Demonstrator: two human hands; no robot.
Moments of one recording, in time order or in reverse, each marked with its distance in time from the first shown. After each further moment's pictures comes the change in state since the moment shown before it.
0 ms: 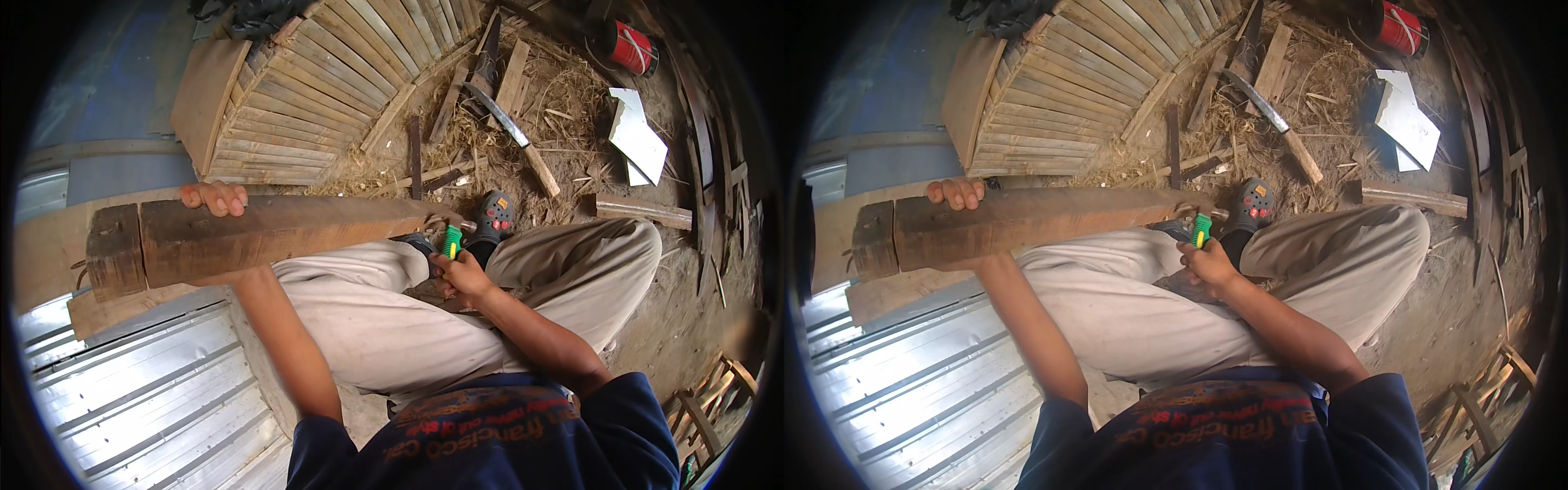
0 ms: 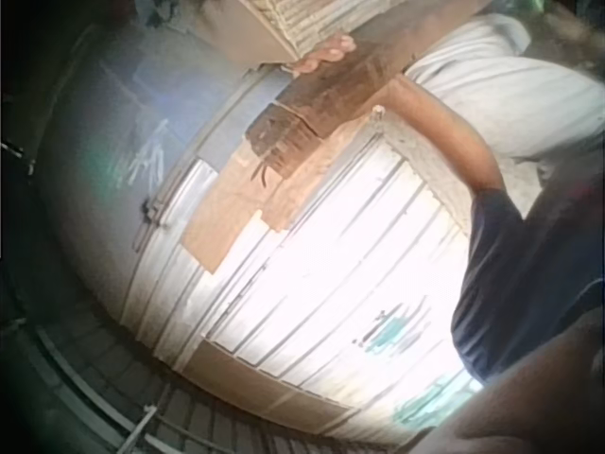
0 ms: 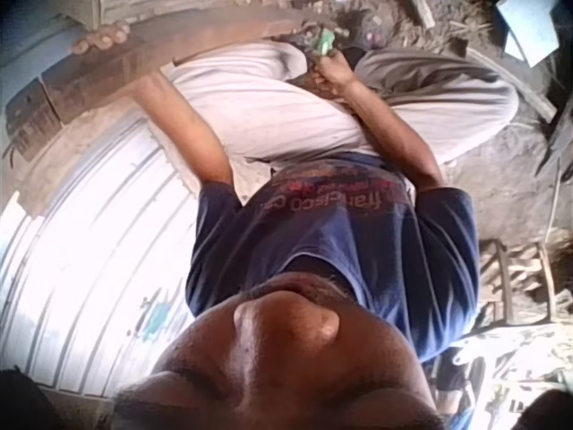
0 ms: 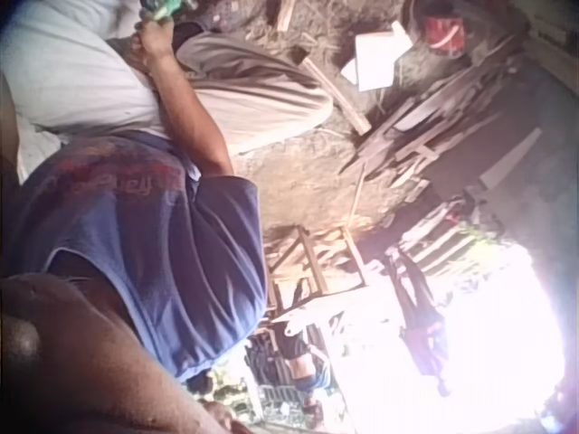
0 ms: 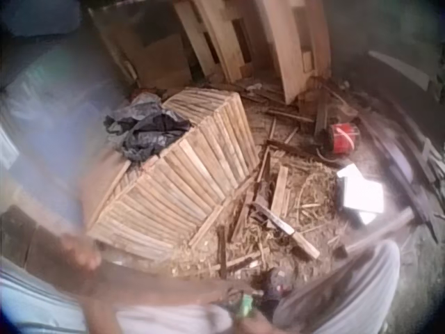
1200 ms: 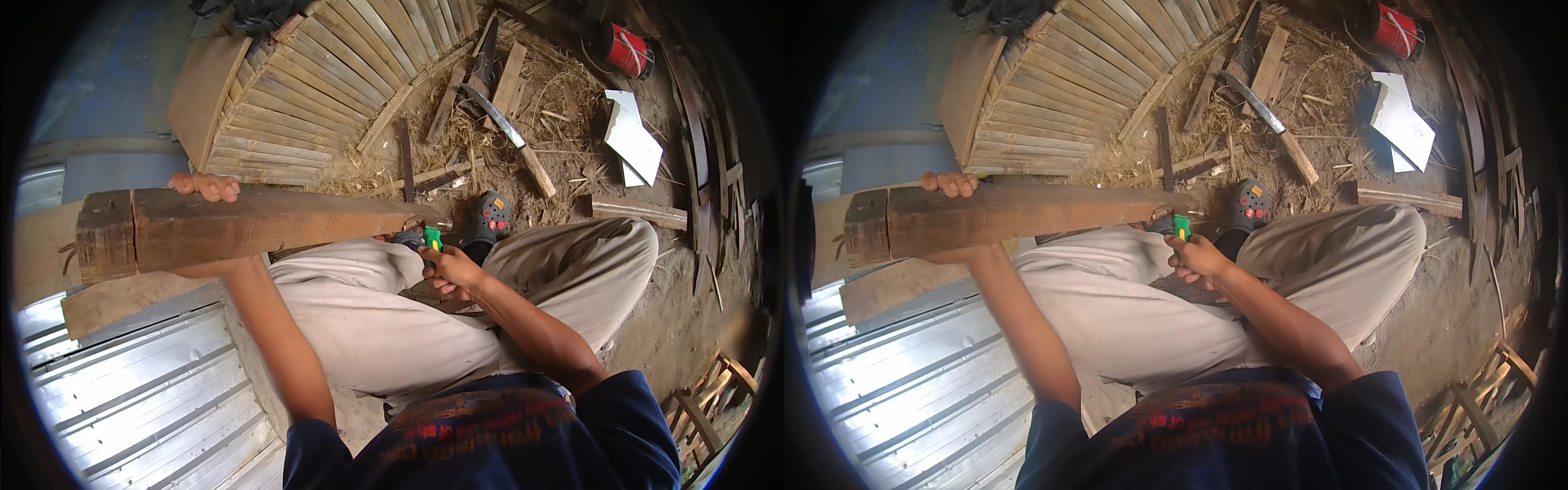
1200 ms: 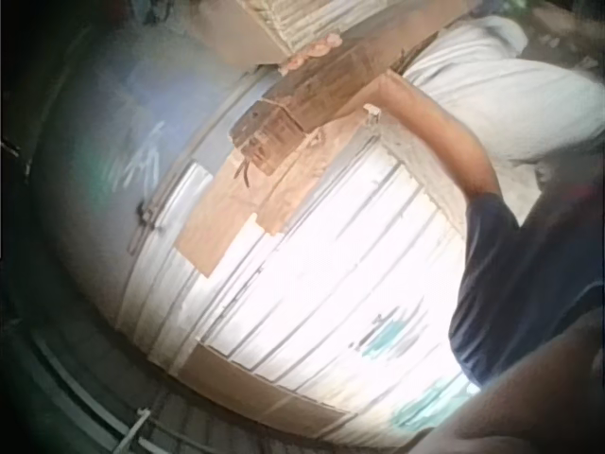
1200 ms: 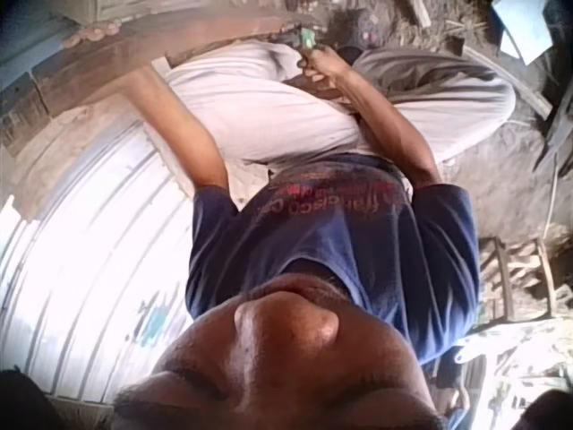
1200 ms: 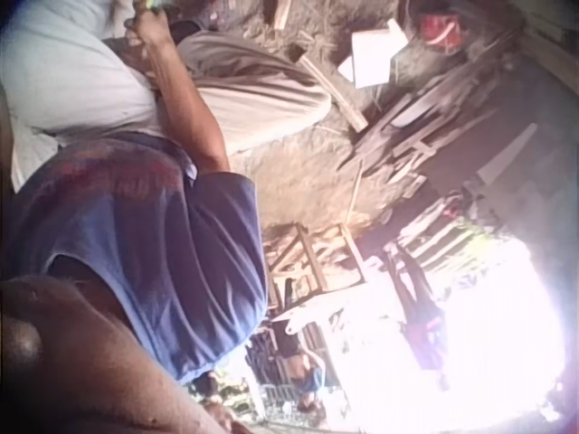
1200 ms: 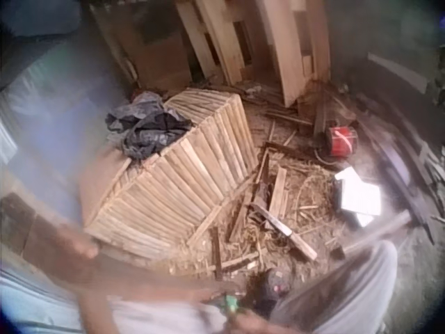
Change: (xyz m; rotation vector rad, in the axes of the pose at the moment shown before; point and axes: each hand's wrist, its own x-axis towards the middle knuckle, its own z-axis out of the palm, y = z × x) left_hand 0.004 0.003 -0.001 -0.017 0.104 0.036; right_hand -0.009 -0.015 0.025 -0.154 -0.080 0.115
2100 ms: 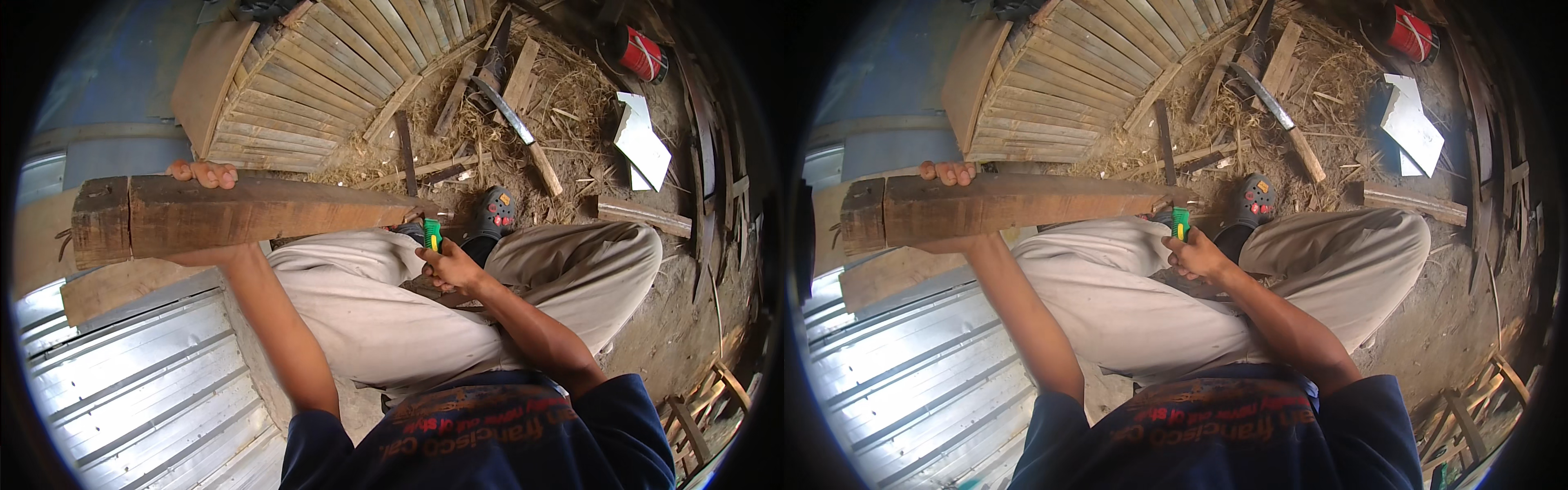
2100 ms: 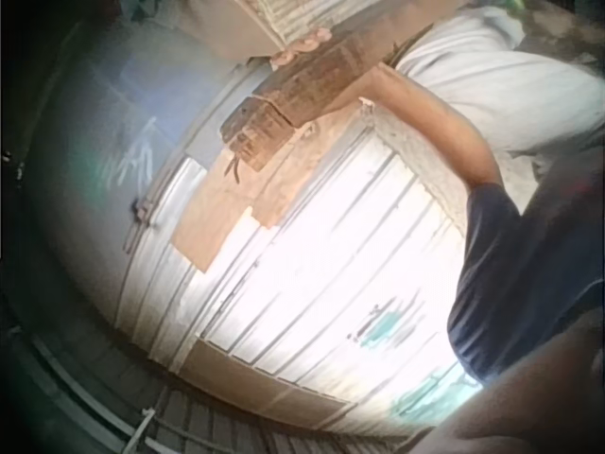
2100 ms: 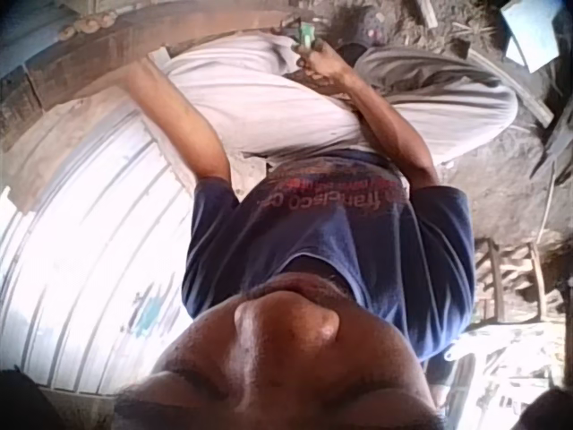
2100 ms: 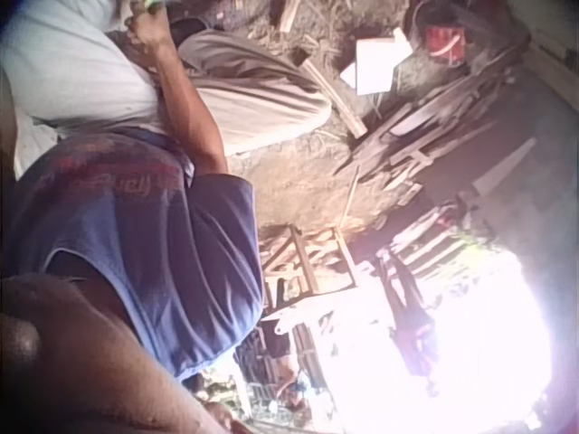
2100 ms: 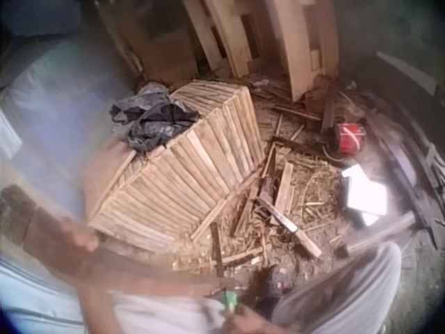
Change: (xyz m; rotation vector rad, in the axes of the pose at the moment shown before) left_hand 0.004 0.007 -0.014 0.004 -0.069 -0.032; right_hand 0.010 0.007 -0.002 -0.363 0.025 -0.105
